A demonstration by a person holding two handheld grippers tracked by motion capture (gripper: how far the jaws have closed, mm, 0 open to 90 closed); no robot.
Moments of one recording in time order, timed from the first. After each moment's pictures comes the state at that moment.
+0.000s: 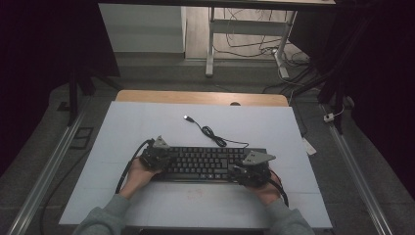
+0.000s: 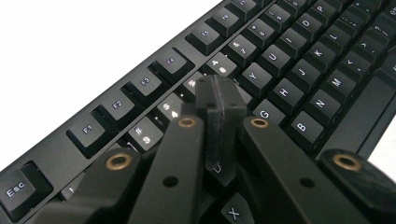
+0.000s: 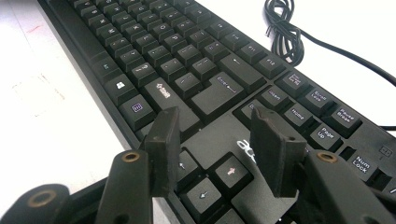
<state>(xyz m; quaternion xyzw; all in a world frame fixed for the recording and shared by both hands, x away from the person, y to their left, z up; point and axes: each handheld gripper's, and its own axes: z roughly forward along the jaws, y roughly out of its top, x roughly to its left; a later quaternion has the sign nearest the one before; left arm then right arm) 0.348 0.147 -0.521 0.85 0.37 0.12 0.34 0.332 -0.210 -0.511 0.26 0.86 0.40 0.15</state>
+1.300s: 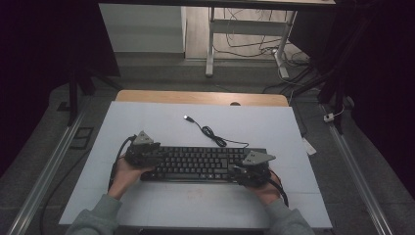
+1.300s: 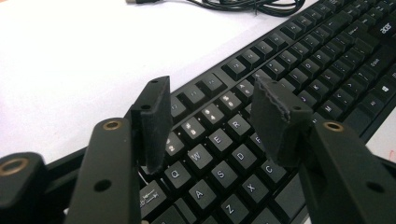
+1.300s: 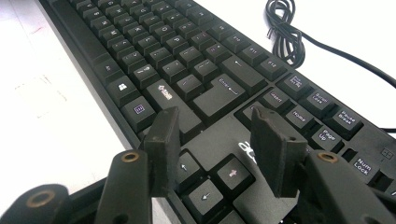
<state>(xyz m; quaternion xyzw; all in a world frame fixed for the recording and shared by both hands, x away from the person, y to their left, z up) 0.333 0.182 -0.495 0.80 0.42 0.15 0.40 0.332 -0.209 -0.510 0.26 0.86 0.41 0.15</state>
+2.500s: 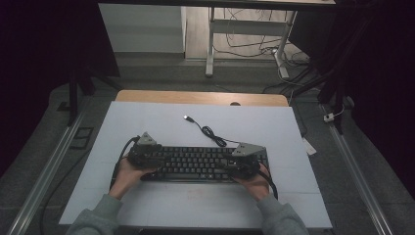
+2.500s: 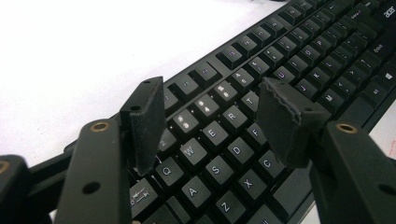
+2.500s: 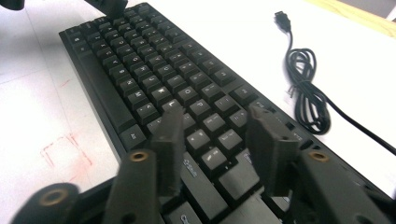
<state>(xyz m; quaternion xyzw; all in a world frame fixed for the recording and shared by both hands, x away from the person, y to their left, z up) 0.336 0.176 -0.501 0.82 0.41 0.14 0.38 0.344 -0.171 -0.491 0.24 0.85 0.44 0.14</state>
